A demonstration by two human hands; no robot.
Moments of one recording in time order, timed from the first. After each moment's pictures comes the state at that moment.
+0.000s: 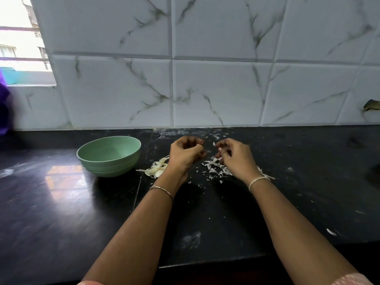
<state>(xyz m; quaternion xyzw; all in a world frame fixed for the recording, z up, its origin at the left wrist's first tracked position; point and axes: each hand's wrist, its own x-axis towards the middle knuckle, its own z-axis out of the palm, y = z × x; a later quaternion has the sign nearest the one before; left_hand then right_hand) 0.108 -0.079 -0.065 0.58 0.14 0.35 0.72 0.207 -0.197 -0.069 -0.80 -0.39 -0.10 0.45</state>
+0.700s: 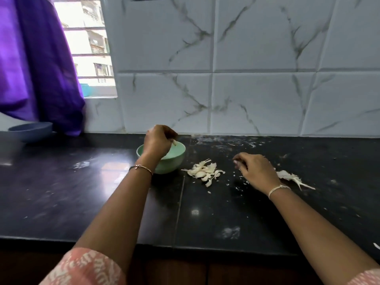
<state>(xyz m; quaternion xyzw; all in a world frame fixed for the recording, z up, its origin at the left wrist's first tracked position) -0.014 0.040 -0.011 0.81 0.34 0.39 0.26 0.173 -0.177 -0.072 -0.81 -0.50 -0.16 0.28</state>
